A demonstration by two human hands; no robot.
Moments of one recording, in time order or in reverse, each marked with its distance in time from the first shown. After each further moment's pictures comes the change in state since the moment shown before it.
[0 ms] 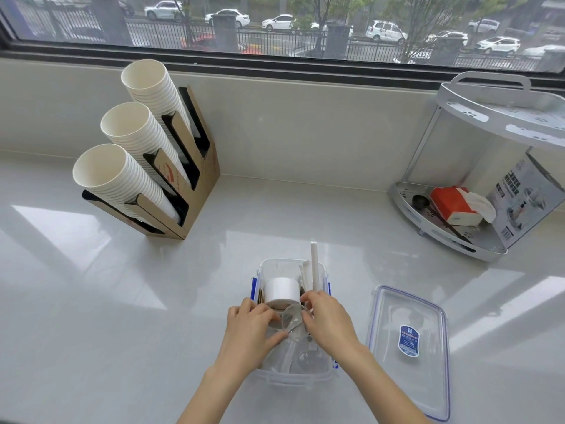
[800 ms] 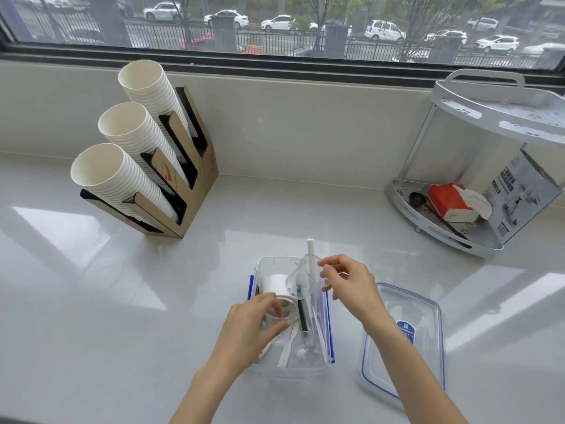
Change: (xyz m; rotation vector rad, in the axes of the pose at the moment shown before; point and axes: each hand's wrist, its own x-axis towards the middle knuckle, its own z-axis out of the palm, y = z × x) left_hand -0.011 0.010 -0.021 -0.387 0.092 0.066; right_hand 0.000 0.005 -0.060 0.686 0.139 0.108
